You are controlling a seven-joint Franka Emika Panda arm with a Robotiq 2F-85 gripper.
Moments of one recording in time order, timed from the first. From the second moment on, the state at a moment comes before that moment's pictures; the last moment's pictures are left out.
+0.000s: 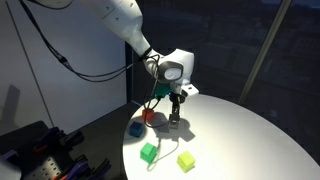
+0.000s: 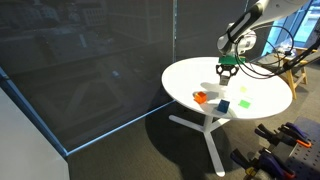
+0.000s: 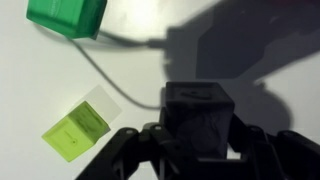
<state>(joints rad) -0.13 0.67 -0.28 -1.78 0.18 2.39 0.57</state>
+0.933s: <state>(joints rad) -0.09 0.50 -0.28 -2.00 0.10 2.43 0.48</state>
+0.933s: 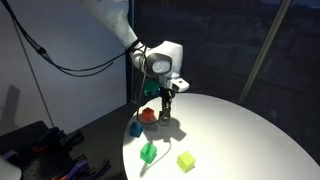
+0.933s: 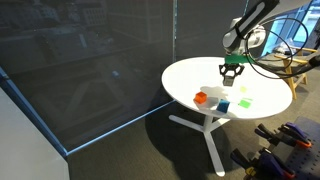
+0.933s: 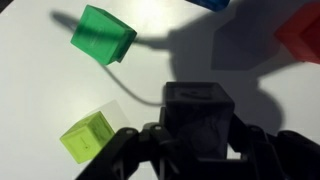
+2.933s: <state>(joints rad) -0.04 0.27 -0.20 -2.42 -0.01 2.68 0.24</state>
